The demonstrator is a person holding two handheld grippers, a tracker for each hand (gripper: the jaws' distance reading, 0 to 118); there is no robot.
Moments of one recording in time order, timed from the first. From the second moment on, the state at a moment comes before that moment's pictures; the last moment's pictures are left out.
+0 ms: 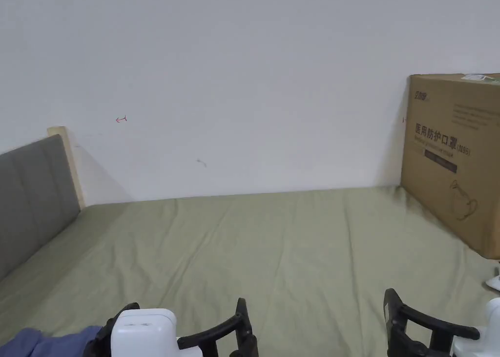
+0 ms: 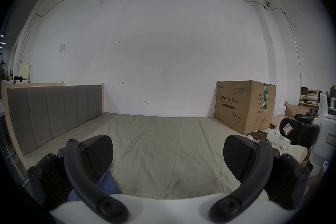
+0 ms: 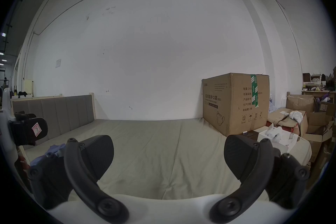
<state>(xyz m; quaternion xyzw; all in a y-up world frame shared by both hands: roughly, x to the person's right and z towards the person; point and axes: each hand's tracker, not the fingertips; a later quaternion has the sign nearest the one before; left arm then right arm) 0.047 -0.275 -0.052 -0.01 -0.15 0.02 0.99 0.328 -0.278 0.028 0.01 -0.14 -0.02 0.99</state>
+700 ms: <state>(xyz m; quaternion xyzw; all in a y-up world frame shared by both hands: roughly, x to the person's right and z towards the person) 0.070 -0.271 -0.043 0.03 -0.09 -0.14 0.99 0.350 -0.288 0.028 0.02 -0.15 -0.16 0.97</state>
